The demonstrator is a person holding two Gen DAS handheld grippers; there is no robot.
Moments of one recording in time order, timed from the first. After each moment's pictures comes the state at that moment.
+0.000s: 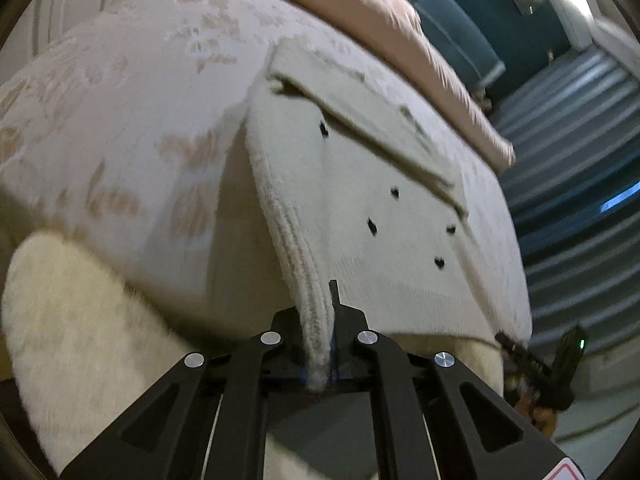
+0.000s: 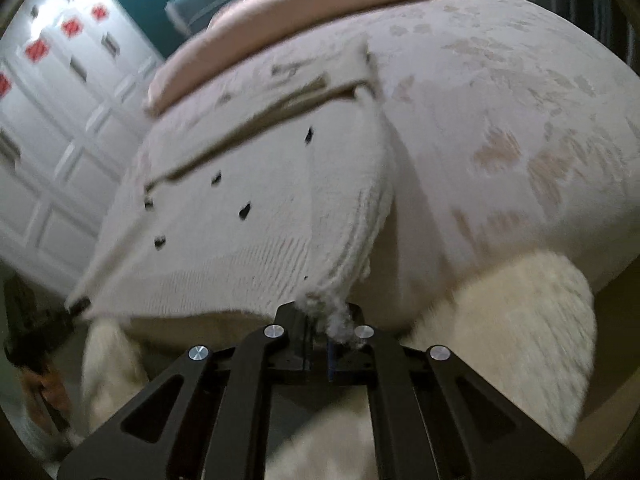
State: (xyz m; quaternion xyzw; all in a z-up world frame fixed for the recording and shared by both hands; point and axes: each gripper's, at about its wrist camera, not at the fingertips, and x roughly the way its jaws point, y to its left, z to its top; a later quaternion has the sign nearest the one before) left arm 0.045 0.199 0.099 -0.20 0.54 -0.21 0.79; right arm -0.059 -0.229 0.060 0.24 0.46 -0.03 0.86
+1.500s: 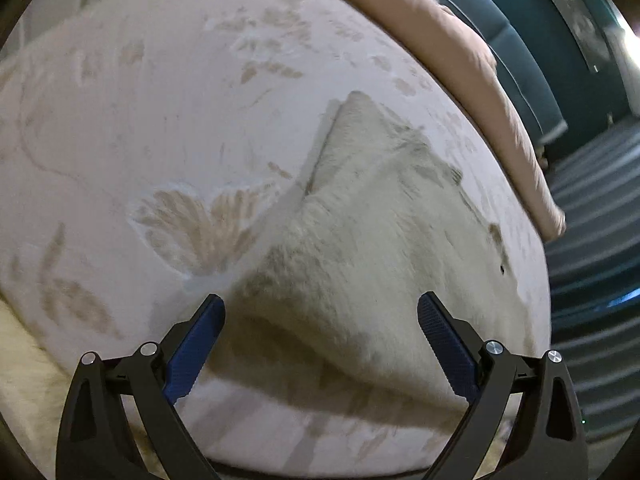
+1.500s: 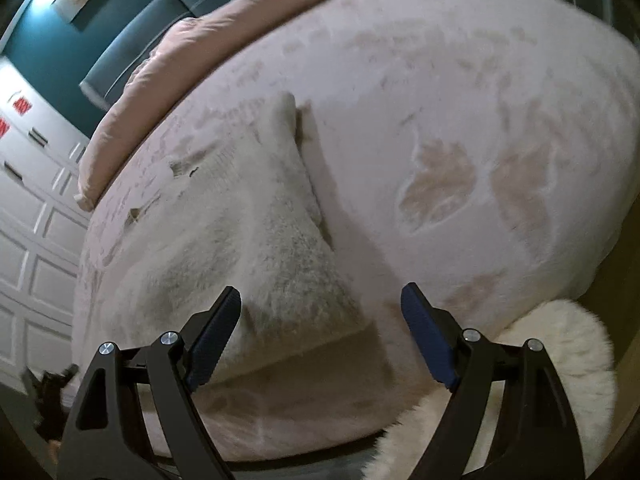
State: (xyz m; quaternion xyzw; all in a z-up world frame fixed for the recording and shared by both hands) left arm 0.177 0.195 0.032 -0.28 0.52 -0.08 0.80; right arm 0.010 -0.310 0.010 0.36 0.40 -0.18 0.82
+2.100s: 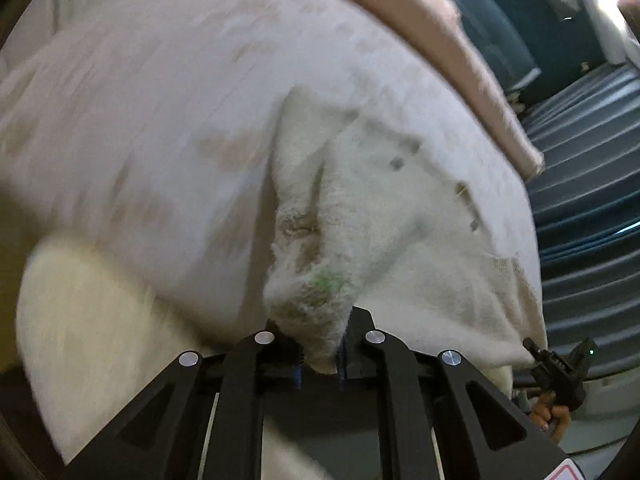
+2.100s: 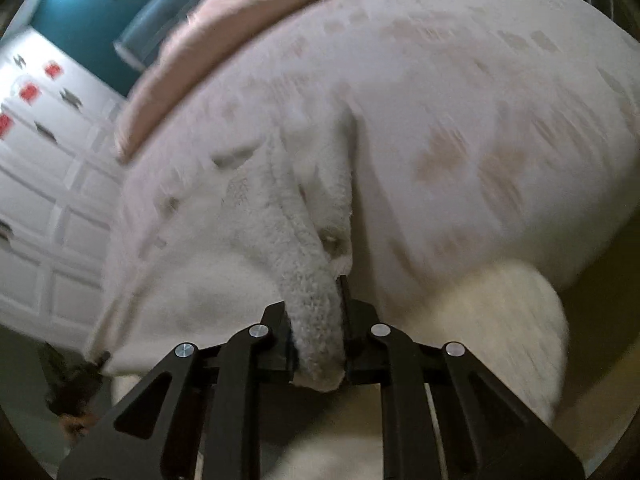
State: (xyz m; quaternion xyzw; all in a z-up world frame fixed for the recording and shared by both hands) left arm 0.081 0.221 0.072 -0.22 0.58 -0.15 0.77; right arm -0.050 -0.301 0.051 0.33 0.47 -0.09 0.82
